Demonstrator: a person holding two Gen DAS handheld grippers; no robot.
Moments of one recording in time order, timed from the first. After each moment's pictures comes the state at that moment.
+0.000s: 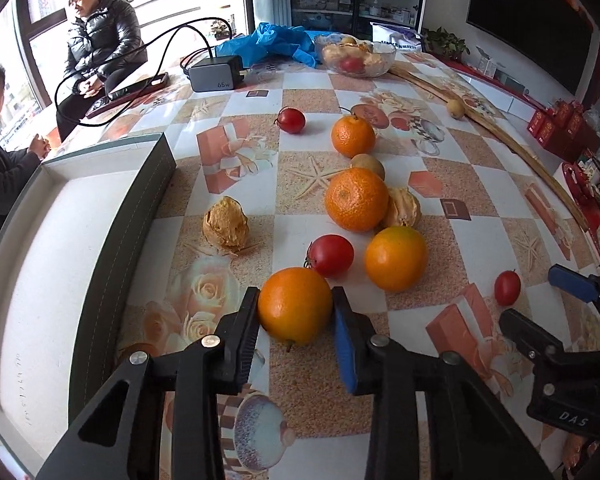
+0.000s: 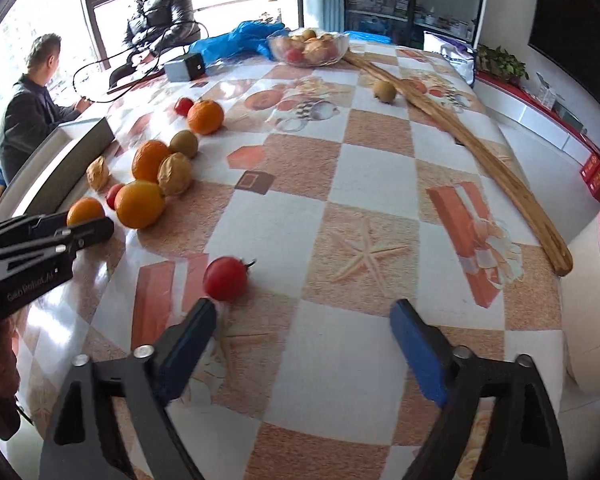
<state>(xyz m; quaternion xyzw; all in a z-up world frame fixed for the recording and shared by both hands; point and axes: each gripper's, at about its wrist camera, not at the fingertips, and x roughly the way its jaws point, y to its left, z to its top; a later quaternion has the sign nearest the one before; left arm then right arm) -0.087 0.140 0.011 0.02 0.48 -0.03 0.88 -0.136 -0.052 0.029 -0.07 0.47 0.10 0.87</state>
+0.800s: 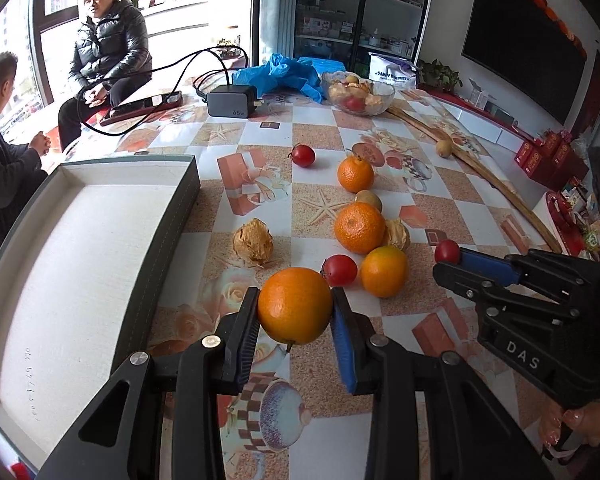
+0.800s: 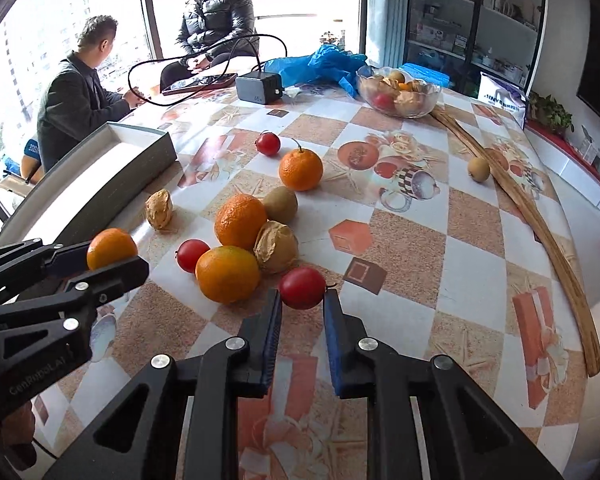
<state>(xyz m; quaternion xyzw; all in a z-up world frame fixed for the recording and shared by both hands) -0.112 0.166 0.046 -0.02 0.43 -0.05 0.90 -0.104 -0.007 0.053 -0.06 0.46 0.19 0.87</state>
